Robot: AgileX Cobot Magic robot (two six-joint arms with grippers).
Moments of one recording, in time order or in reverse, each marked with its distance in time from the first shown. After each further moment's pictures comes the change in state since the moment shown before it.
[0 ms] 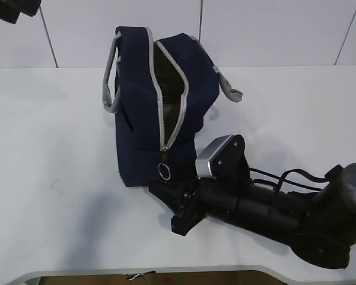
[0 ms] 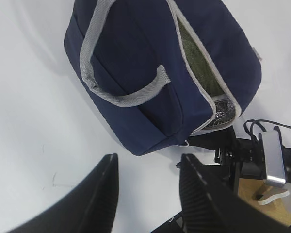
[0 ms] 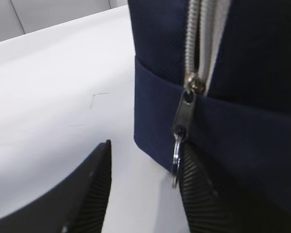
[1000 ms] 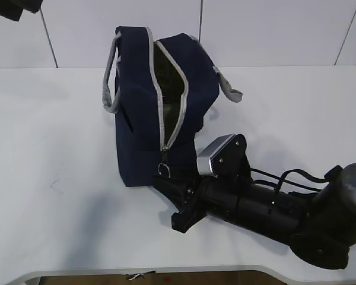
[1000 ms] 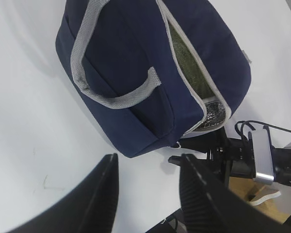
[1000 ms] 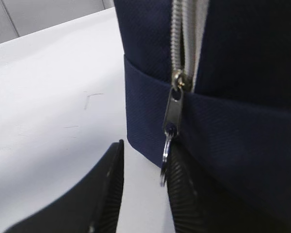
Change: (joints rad) left arm 0.000 -0.003 0.000 -0.027 0.000 -0.002; right arm 0.000 0.002 0.000 0.021 0.000 0.015
